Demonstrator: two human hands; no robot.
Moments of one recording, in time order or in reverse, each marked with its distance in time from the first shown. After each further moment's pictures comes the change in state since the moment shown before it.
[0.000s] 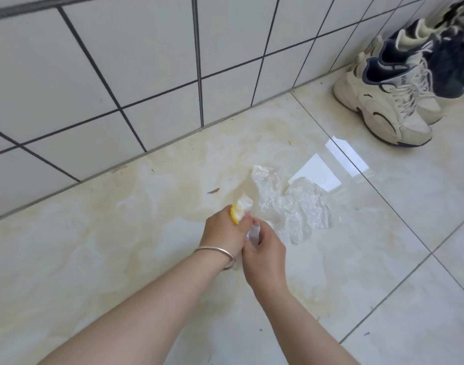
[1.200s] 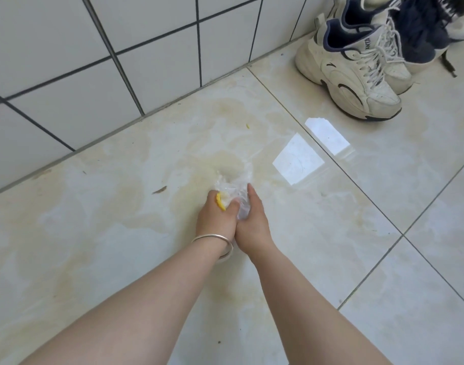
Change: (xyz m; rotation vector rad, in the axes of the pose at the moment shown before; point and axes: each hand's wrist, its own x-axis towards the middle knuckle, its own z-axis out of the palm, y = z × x) left_hand 0.049 0.018 0.095 -0.090 0.040 -0.081; right_hand 0.091 0.044 -0.050 0.059 -0.092 0.113
